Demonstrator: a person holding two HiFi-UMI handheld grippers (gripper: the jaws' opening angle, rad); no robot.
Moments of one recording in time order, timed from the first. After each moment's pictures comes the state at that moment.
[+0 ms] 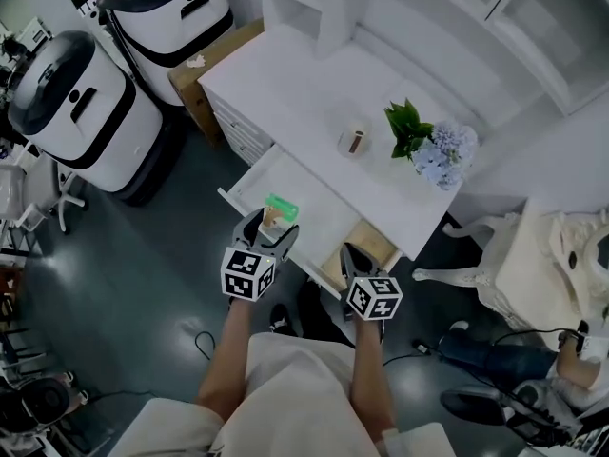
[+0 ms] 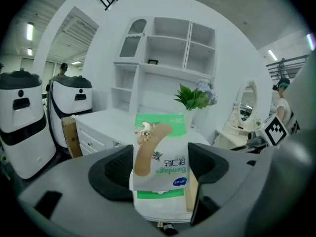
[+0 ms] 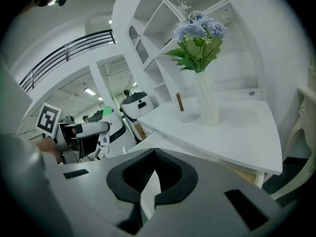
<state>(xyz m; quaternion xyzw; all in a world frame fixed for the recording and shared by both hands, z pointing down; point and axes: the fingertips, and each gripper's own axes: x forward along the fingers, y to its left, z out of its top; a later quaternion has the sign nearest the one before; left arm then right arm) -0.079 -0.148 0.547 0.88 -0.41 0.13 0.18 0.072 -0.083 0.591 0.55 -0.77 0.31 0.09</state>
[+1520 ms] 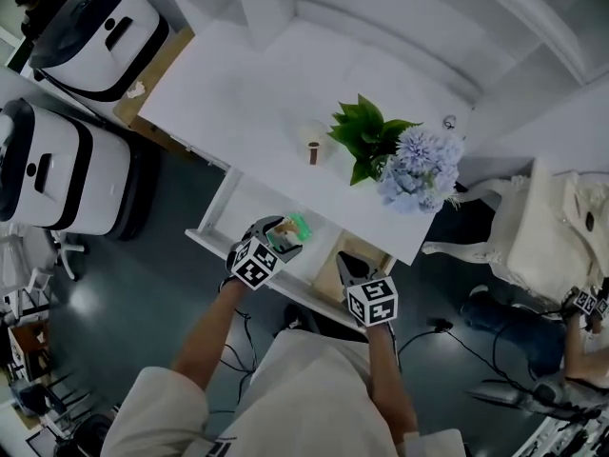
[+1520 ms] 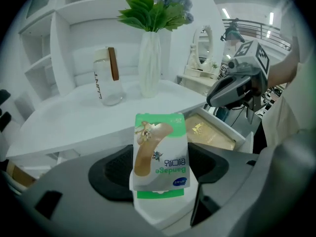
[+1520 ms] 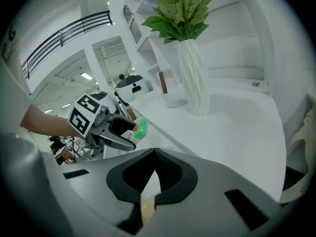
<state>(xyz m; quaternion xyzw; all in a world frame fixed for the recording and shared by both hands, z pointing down) 0.045 -0.189 0.729 0.91 -0.09 0.39 0.09 0.136 -0.125 0.670 0.52 -0.76 0.34 0.18</state>
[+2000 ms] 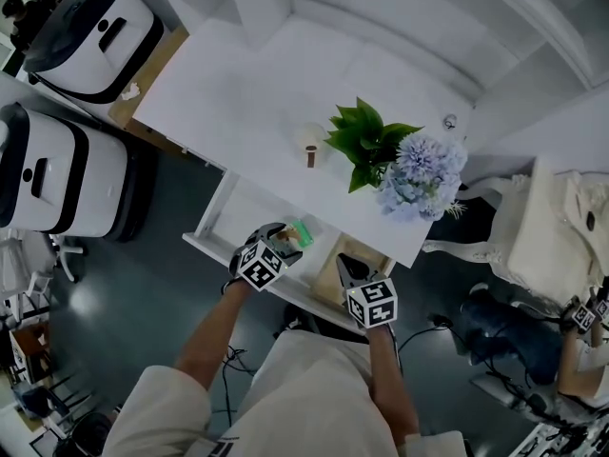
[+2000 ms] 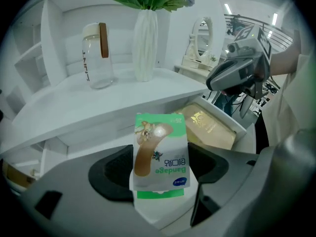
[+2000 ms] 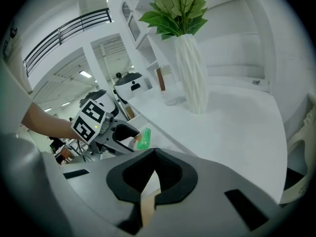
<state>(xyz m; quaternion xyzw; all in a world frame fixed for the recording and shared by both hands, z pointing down) 0.050 -0.177 0.770 0.89 -0.07 0.43 0.10 0.142 -0.129 0.680 0.52 -0.76 0.35 0.19</state>
